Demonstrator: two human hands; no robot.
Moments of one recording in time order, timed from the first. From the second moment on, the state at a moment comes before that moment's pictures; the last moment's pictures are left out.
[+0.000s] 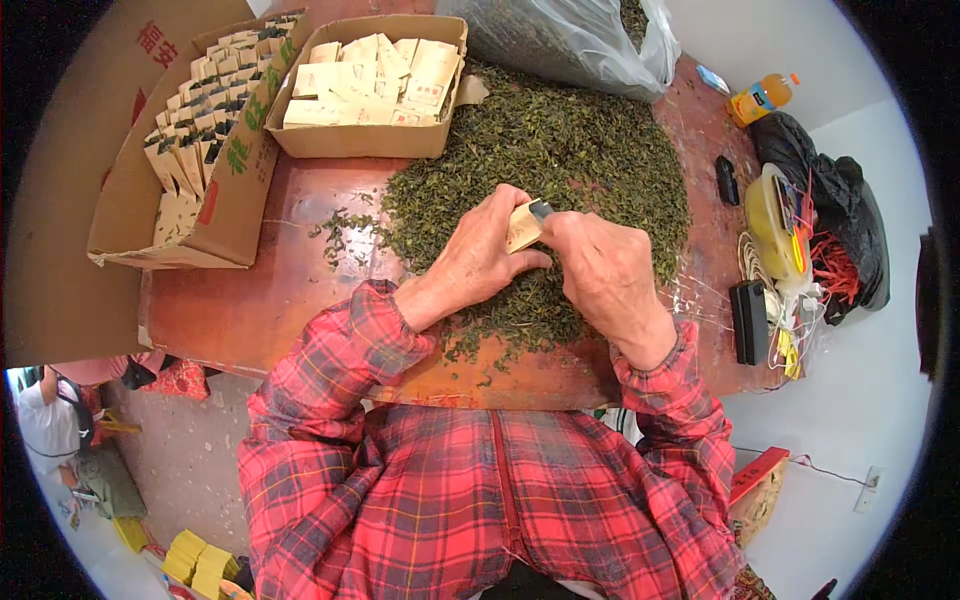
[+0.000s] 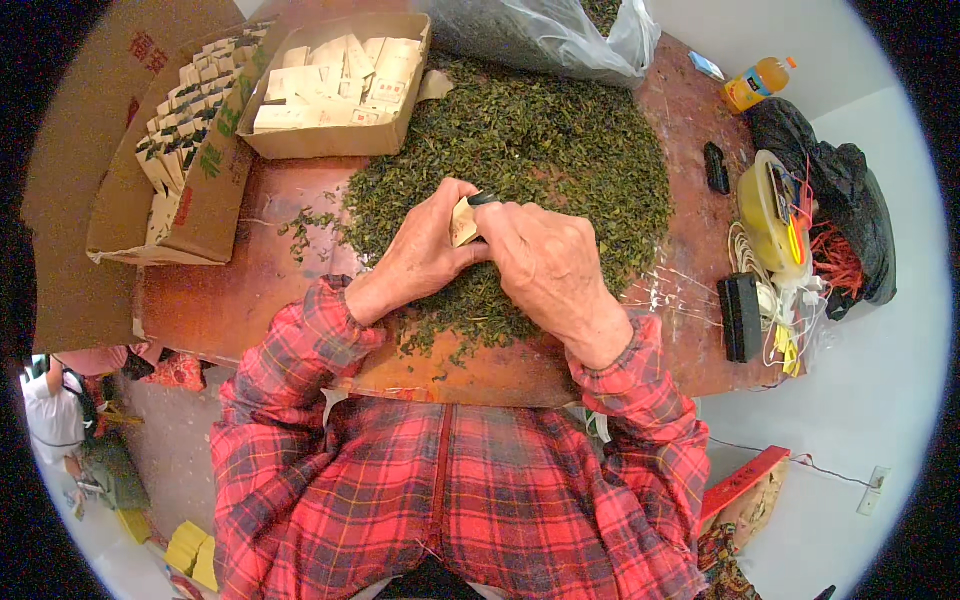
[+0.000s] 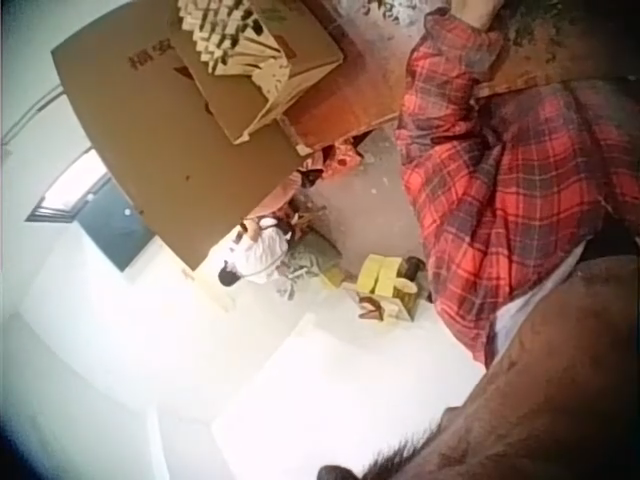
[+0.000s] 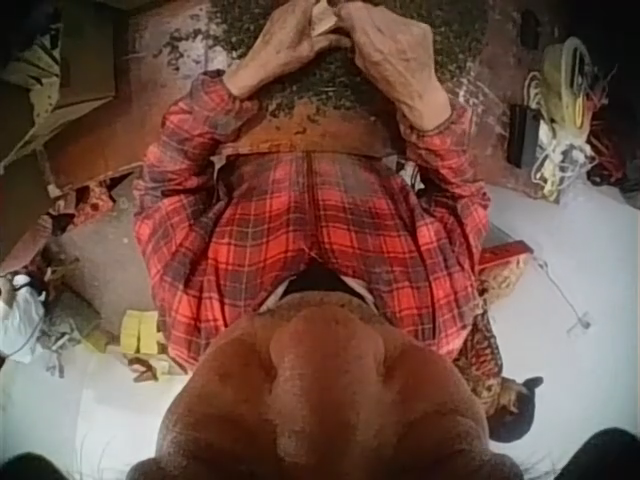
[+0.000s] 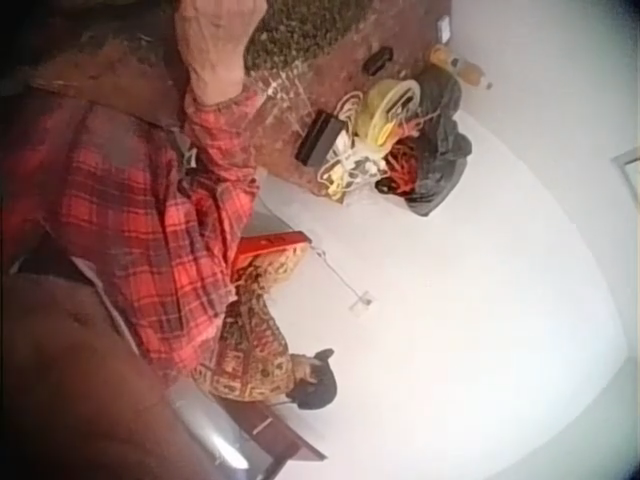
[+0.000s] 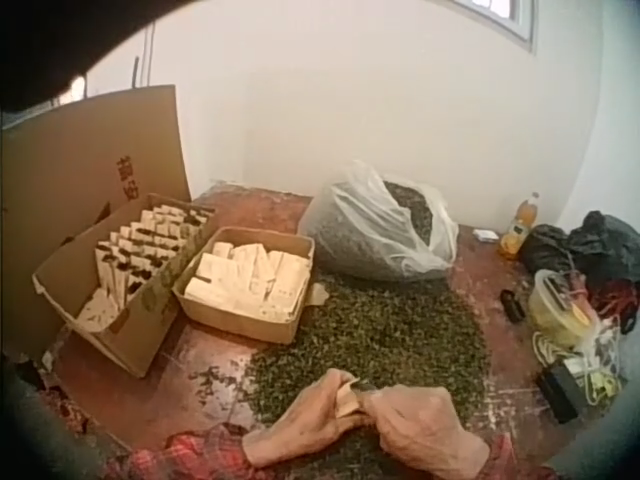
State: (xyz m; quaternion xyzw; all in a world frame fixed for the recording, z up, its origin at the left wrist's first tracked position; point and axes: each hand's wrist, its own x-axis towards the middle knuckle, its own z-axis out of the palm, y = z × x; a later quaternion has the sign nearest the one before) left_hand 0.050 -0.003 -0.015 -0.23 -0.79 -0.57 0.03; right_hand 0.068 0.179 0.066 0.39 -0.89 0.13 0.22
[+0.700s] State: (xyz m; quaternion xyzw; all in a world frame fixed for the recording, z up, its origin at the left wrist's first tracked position) left_hand 0.052 -0.003 -0.012 -0.22 -0.79 -0.57 0.01; right_hand 0.080 0.200 0.088 0.36 -0.86 0.17 0.31
